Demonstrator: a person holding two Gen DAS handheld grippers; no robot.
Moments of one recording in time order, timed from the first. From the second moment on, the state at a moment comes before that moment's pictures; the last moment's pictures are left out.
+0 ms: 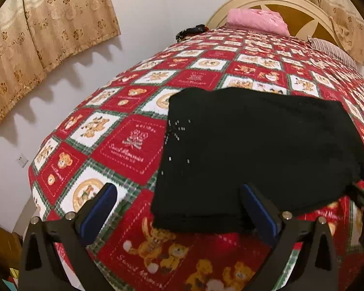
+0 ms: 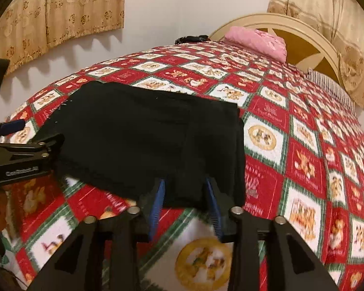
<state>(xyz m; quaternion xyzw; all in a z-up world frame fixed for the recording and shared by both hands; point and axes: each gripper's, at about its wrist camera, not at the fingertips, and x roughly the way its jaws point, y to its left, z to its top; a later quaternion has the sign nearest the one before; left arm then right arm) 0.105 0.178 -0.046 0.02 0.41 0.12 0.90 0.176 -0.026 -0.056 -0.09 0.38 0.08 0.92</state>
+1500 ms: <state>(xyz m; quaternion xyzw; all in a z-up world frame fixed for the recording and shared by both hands) -0.028 0.154 0.017 0.02 0.30 0.09 0.95 -0.002 -0.029 0.023 0.04 0.22 0.02 0.97</state>
